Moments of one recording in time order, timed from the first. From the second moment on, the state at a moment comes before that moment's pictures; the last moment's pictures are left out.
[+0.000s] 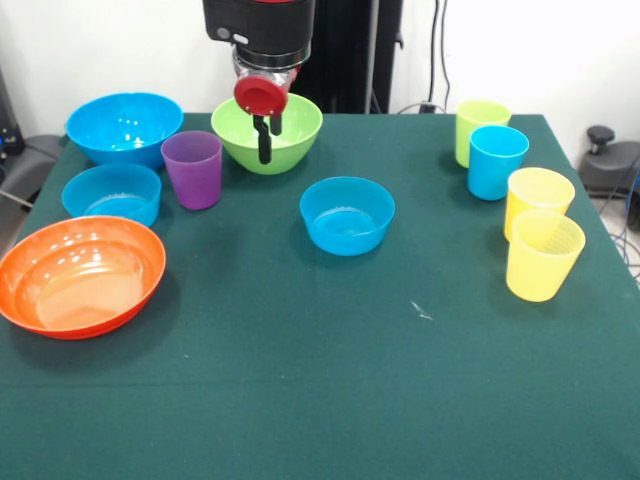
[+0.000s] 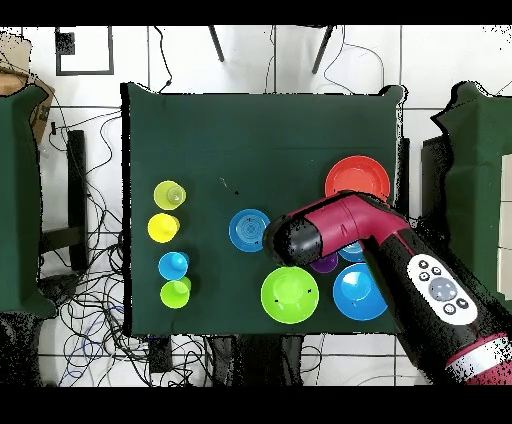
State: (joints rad) arm -0.88 -0.69 0.82 1.88 -0.87 0.92 0.79
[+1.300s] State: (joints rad) arm -0.85 -0.69 0.80 1.88 -0.95 0.92 0.79
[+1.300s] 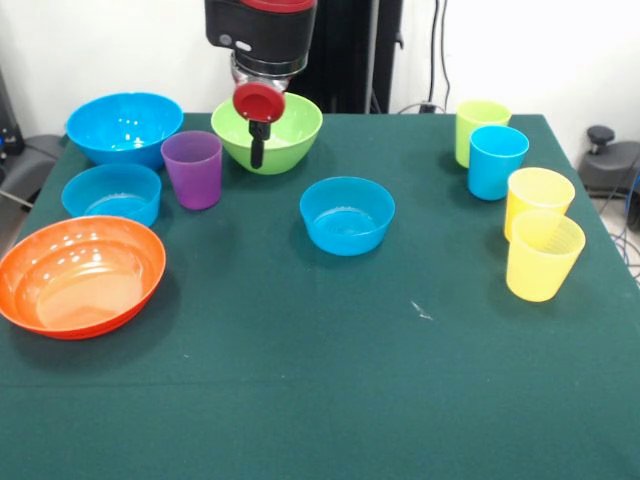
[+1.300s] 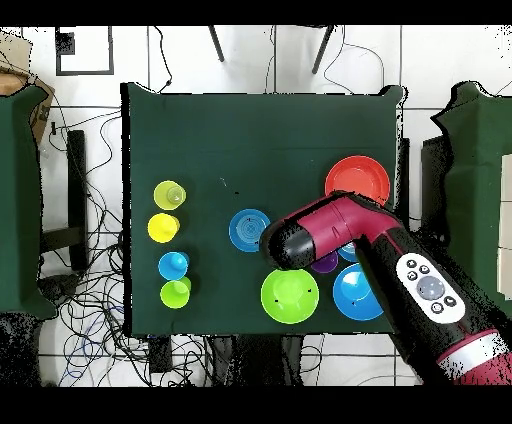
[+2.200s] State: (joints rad) arm -0.87 -0.68 0.75 1.88 -0.92 0.92 0.79
